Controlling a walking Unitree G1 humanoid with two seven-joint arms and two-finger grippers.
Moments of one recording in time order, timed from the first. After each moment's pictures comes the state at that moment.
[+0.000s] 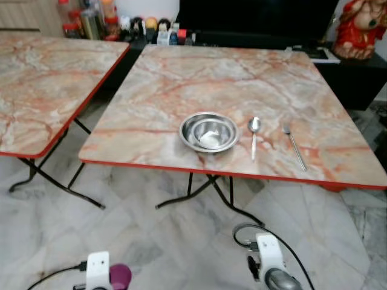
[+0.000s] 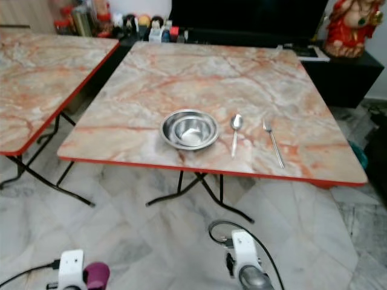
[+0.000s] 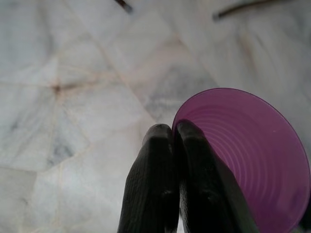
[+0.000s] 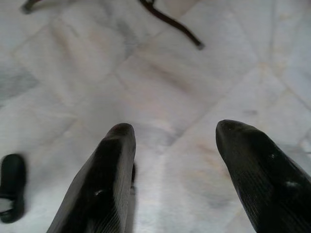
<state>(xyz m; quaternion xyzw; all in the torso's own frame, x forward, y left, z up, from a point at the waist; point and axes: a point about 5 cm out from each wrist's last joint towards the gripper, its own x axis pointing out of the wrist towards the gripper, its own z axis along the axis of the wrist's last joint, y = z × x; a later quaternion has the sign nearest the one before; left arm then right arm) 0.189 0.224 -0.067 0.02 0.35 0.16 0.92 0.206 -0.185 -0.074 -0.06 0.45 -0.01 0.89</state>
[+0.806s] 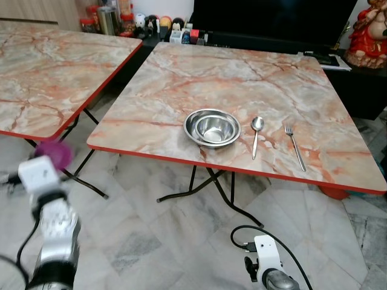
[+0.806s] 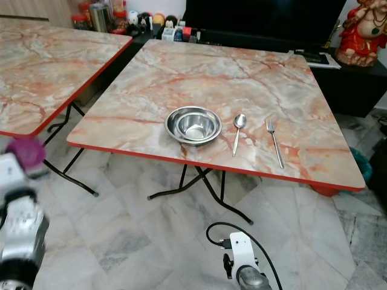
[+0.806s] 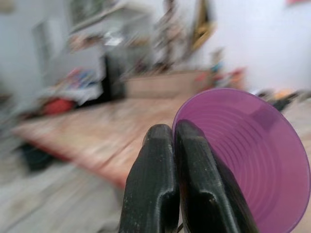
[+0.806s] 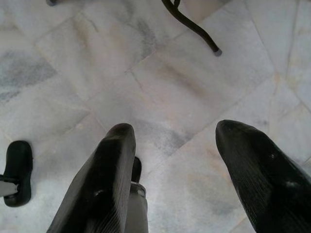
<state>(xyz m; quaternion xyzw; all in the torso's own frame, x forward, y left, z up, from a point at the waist) 0.305 0.258 0.157 0.08 -0.22 0.24 0.94 0.211 -0.172 -0.072 -0.06 0.44 0.01 0.90</state>
